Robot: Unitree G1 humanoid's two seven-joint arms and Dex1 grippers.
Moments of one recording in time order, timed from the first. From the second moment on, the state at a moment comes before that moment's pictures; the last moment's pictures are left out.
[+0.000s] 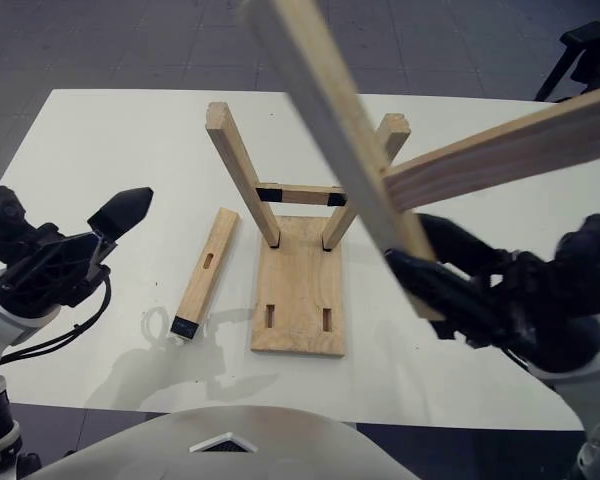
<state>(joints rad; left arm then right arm) 0.15 0.55 0.34 -0.50 -1.59 0.83 -0.78 0.33 -0.63 -0.65 -0.88 1.44 0.79 0.77</state>
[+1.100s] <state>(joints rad) 0.25 0.26 -0.20 -0.65 -0.83 0.25 -0.87 0.16 -0.63 -0.02 -0.89 1.08 0.68 0.59</state>
